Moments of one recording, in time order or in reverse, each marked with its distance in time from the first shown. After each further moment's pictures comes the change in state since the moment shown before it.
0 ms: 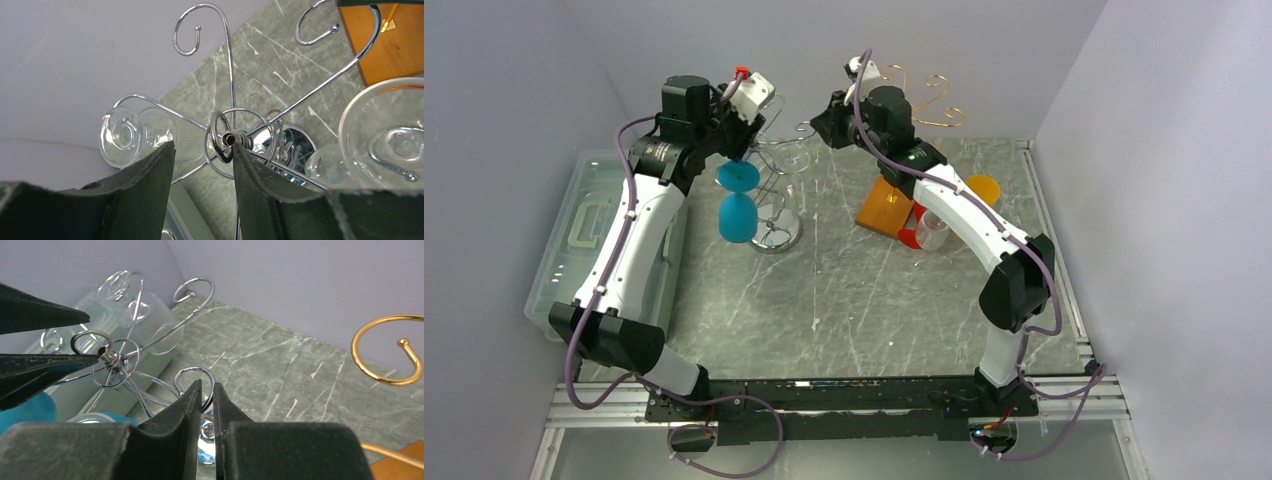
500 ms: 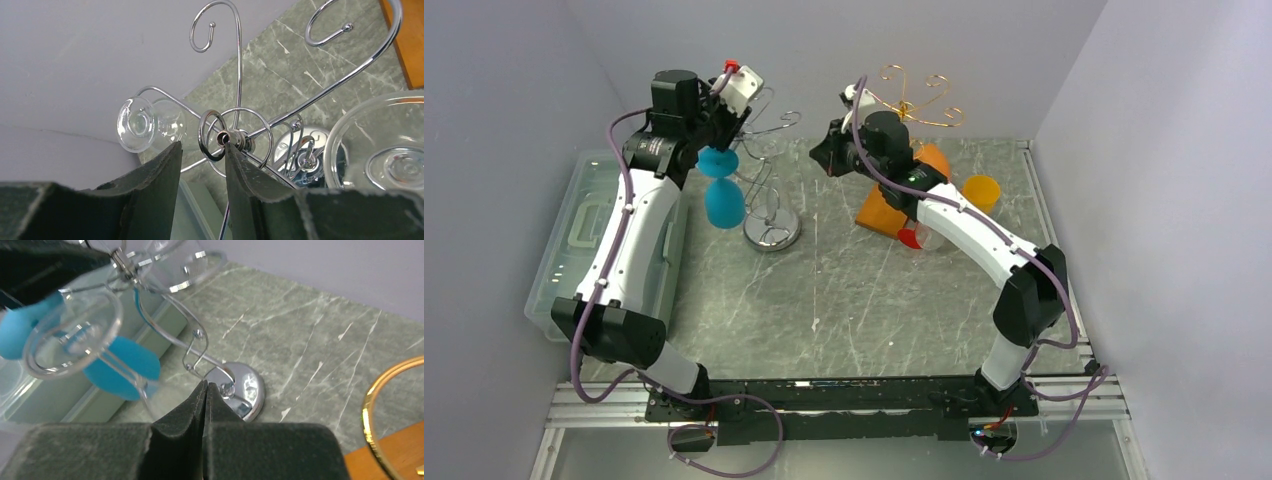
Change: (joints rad) left arm 0.053 0.025 0.013 0.044 -0.009 0.051; right arm 0.038 -0.124 -0.218 0.041 -0.015 0.041
